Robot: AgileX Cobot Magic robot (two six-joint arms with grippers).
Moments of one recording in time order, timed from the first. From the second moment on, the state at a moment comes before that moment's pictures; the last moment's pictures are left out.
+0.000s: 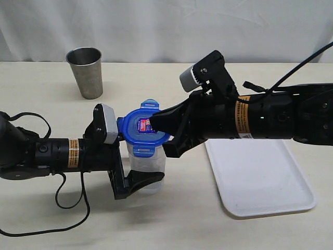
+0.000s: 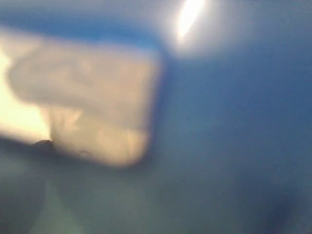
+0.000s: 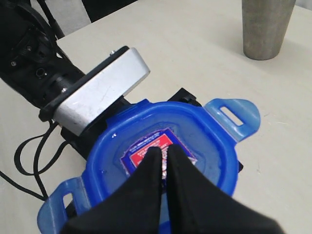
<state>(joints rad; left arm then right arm) -0.21 2.08 -0.71 1.04 -1.08 -0.20 0.48 1.57 -0.79 -1.33 -0.54 1.19</state>
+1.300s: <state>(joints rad) -0.21 2.09 -0.76 0.99 -0.98 -0.38 0.48 1.41 -0.94 -1.72 -0.49 1.31</state>
